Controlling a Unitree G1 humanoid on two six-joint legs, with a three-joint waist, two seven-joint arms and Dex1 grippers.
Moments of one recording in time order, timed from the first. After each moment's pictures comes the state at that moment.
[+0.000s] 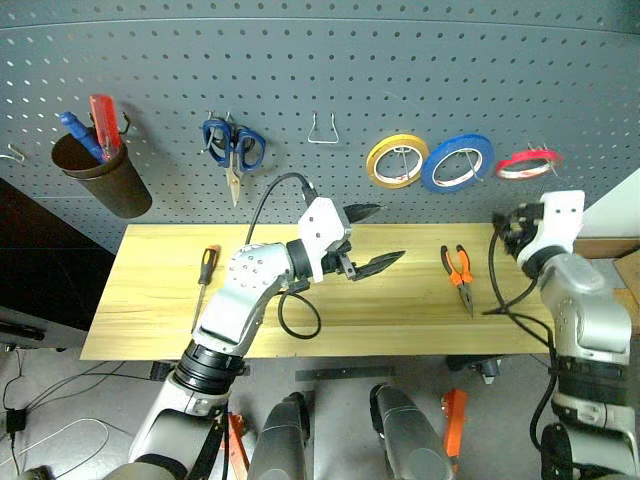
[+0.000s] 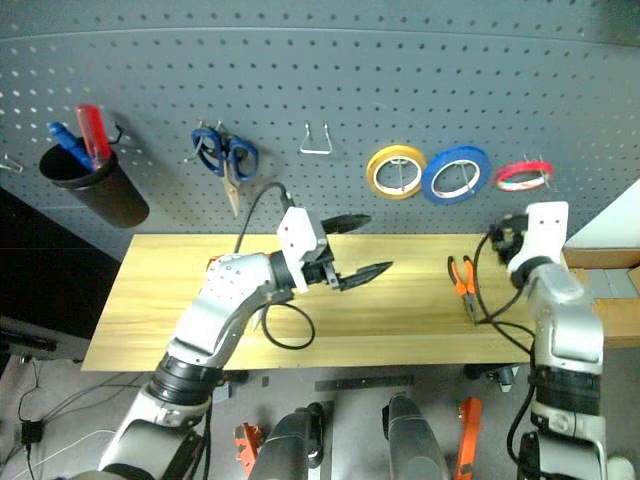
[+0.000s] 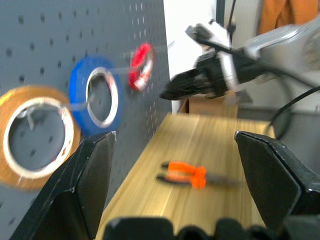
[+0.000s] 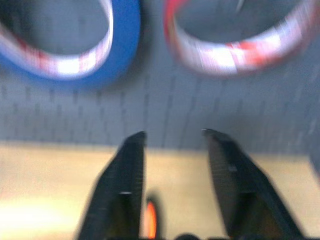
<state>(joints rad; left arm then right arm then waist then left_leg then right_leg) -0.55 0.35 -0.23 -0.10 -0.22 0.17 -0.81 -0.39 -0.39 -0.31 -0.11 0.18 0.65 0.25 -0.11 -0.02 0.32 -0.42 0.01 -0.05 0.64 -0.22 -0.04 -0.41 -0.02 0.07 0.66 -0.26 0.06</state>
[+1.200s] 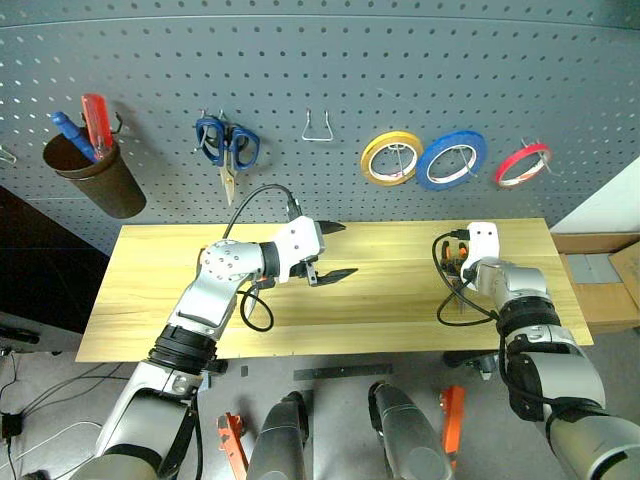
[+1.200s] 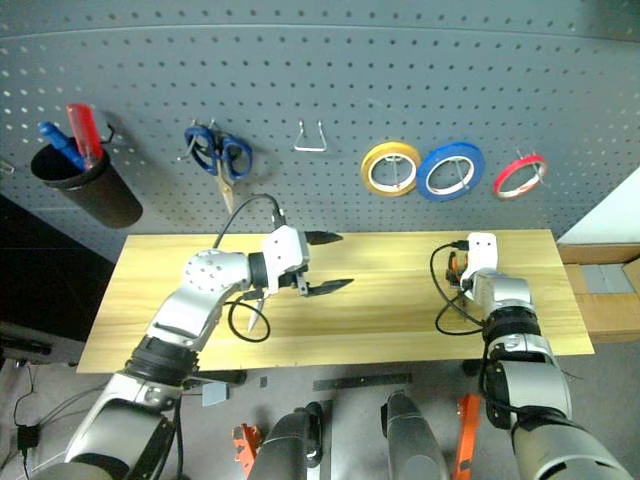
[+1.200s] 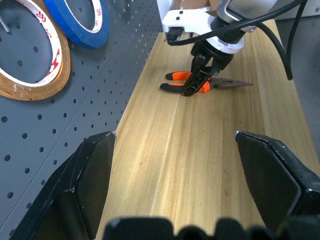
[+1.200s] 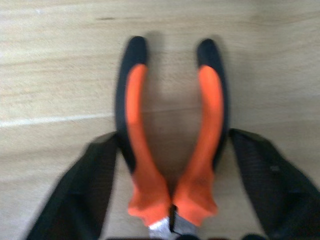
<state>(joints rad) -0.60 0.47 -0.23 0.18 -0.09 -0.03 -0.97 -0.83 -0.33 -0.19 0.85 0.11 0.66 0.11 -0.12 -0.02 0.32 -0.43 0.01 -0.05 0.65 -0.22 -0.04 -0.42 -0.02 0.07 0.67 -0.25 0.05</state>
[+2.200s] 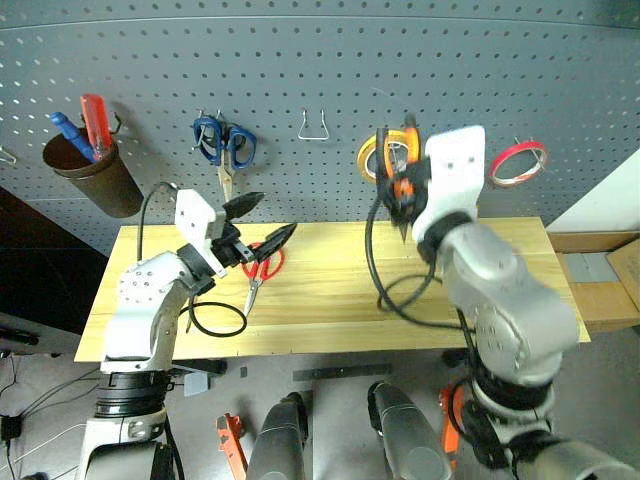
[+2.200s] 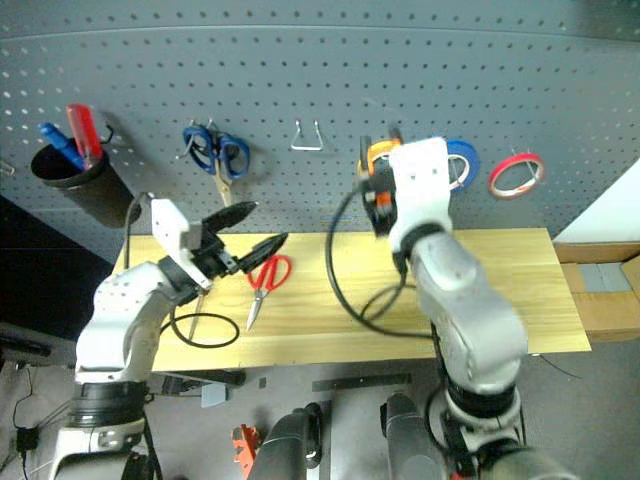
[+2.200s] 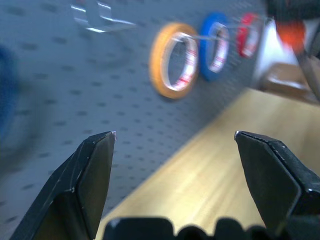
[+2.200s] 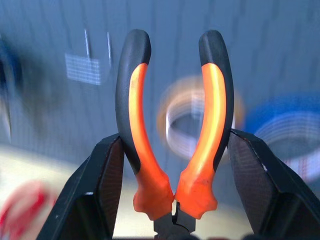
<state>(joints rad) -0.35 0.51 0.18 -0.09 -0.40 0.20 -0.79 -0.75 -0.04 0.09 -0.64 0.11 1.13 -0.07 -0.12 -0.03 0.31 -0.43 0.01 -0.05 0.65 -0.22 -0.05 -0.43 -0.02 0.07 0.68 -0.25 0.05</state>
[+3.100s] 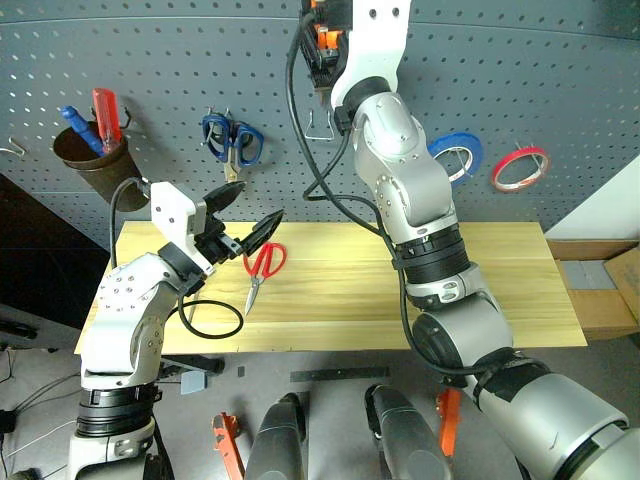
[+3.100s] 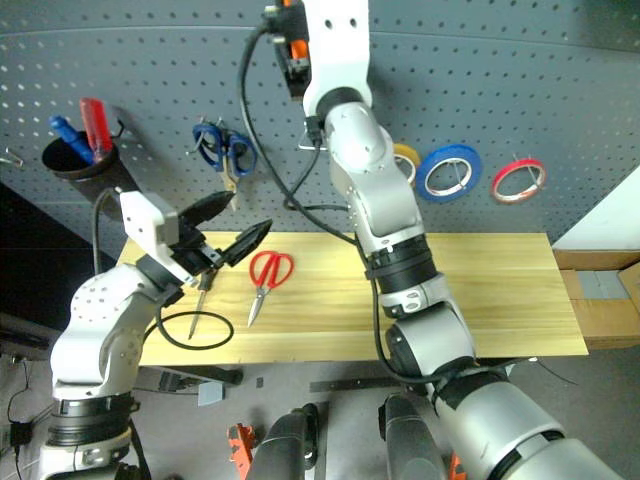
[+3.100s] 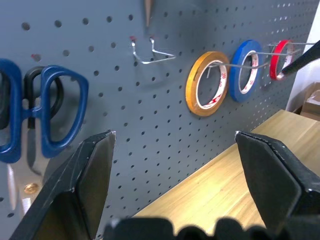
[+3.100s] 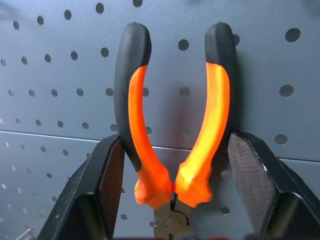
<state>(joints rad) -0.32 0.52 0.20 -0.23 -0.44 0.28 -0.67 -1.25 0.12 0.00 0.37 0.06 0.25 -0.09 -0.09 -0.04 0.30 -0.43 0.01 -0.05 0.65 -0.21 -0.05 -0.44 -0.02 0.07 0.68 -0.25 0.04</state>
